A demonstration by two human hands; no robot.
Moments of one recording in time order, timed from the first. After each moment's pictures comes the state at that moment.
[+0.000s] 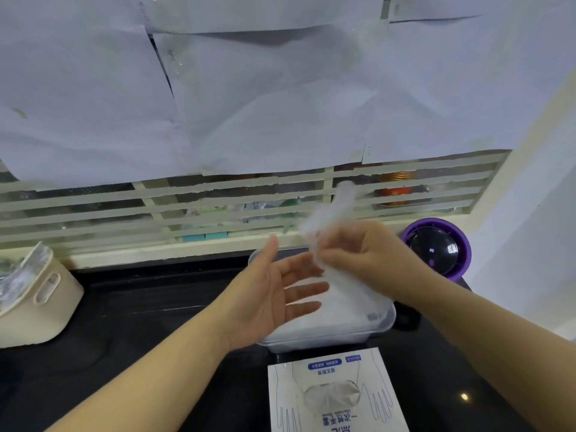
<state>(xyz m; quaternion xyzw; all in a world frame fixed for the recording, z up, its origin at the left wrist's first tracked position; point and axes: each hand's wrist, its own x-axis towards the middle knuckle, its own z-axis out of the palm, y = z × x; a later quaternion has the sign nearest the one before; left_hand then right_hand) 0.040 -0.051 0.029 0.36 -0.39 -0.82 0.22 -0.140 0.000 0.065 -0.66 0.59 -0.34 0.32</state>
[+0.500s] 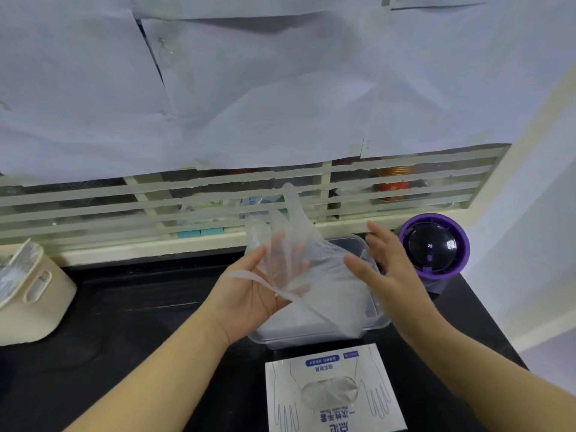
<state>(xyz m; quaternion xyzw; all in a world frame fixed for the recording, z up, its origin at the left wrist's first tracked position) 0.046 -0.066 0.006 0.28 -0.19 -0.89 0.30 -0.145 0.018 0.010 -0.43 0.65 -0.51 0.37</state>
